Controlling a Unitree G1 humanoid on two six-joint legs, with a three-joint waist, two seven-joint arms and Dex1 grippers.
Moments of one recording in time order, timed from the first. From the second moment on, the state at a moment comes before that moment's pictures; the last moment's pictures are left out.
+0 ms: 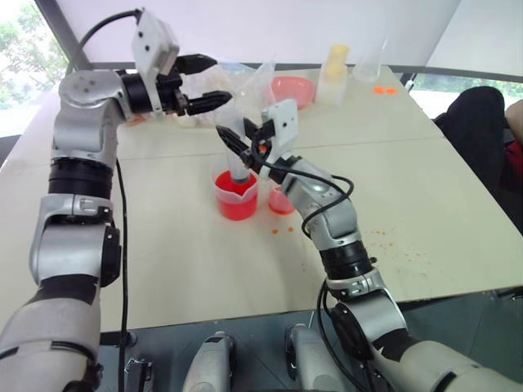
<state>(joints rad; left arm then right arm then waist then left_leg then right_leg) -1.19 0.59 0.00 0.65 -0.24 0.10 -1.15 -0.80 0.05 0.09 0.16 0.26 0.32 0.43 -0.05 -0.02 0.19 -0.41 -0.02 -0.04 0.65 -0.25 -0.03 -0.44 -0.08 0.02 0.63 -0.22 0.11</state>
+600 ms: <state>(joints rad) -1.19 0.61 -0.02 0.59 -0.26 0.16 -1.22 -0.78 0.09 0.08 0.16 0.26 0.31 0.42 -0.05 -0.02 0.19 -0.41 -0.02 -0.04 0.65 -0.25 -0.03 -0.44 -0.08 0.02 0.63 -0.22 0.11</state>
